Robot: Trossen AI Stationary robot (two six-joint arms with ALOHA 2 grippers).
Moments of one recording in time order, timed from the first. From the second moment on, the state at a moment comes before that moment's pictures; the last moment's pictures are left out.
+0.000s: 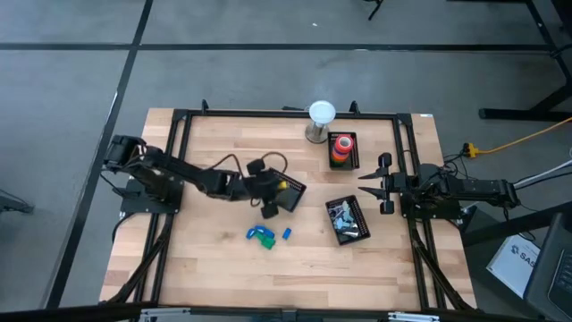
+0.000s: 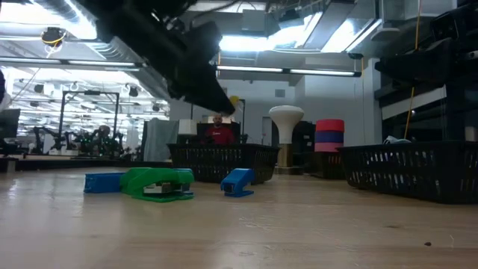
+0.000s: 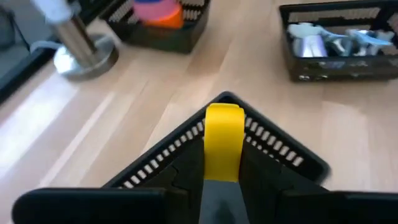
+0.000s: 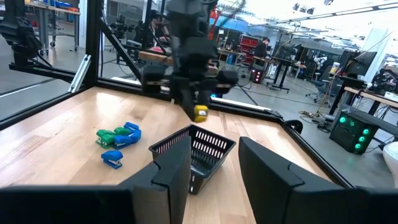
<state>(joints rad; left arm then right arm) -0.11 1.56 0.81 0.11 -0.42 -0.23 0.00 0.01 0.01 0.02 -0.02 -0.20</state>
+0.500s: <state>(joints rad) -0.01 1.56 0.81 -0.07 -0.29 -0.40 0.00 0.01 0.01 0.02 -0.02 -0.20</state>
